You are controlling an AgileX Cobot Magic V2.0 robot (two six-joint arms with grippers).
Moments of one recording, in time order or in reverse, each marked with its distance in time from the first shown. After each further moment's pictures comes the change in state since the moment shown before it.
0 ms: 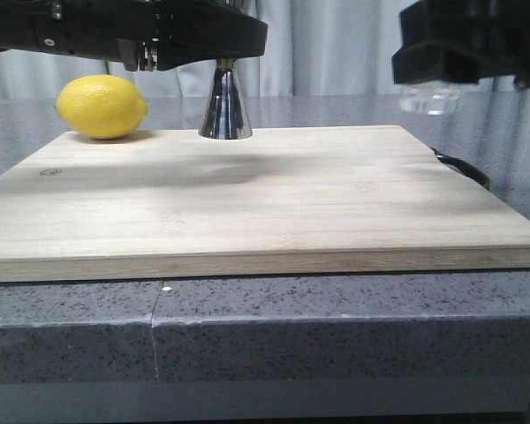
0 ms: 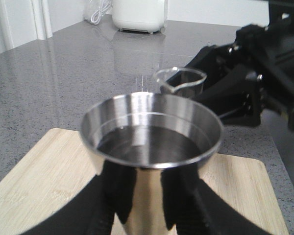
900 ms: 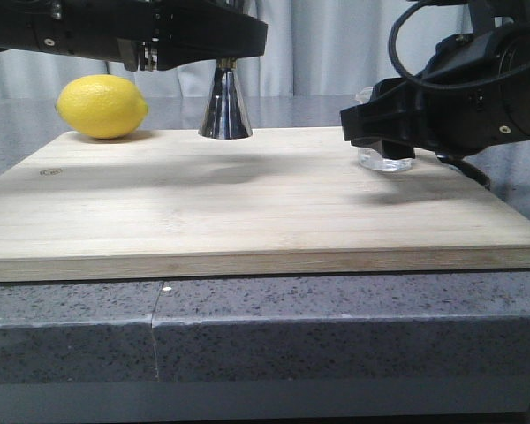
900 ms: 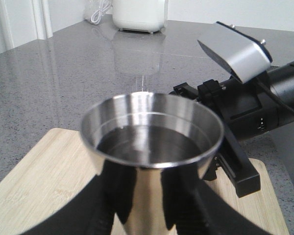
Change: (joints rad) left arm 0.000 0.000 0.000 0.000 0.000 0.000; right arm 0.035 0.254 0.002 -0.028 -0.260 0.006
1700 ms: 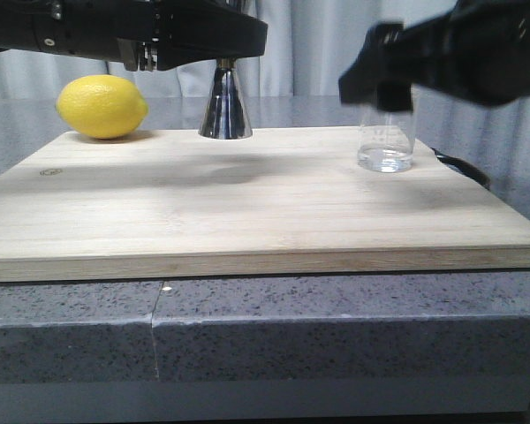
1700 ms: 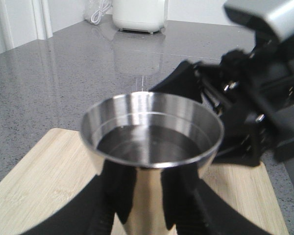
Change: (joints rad) left arm 0.000 0.000 0.000 0.000 0.000 0.000; right arm 0.000 -0.185 0.000 -0.005 0.138 0.002
